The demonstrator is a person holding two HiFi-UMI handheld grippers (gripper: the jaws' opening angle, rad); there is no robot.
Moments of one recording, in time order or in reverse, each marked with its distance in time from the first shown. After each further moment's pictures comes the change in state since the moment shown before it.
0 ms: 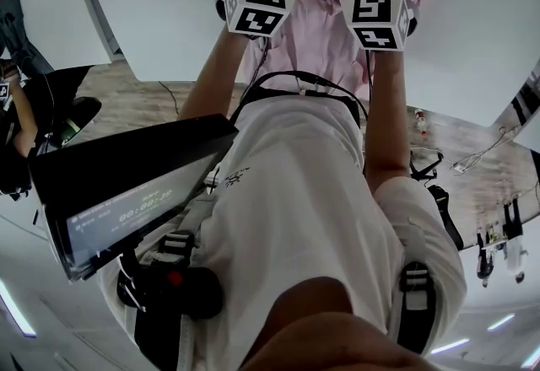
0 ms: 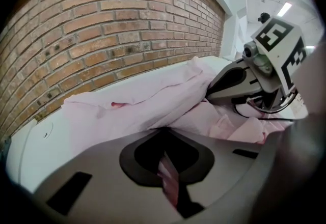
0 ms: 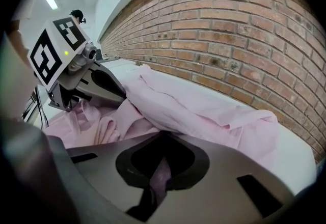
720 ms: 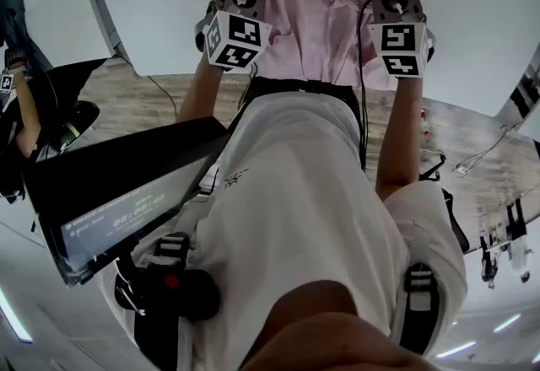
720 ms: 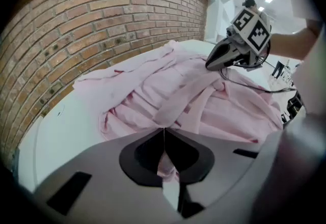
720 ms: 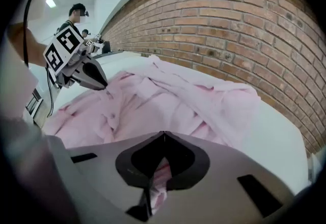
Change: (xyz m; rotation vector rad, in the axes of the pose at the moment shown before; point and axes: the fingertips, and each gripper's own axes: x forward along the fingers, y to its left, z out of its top) left arm -0.047 -0.013 -0.092 0.125 0.190 -0.076; right arm -0.035 0.003 -0.072 0.041 0.097 0.058
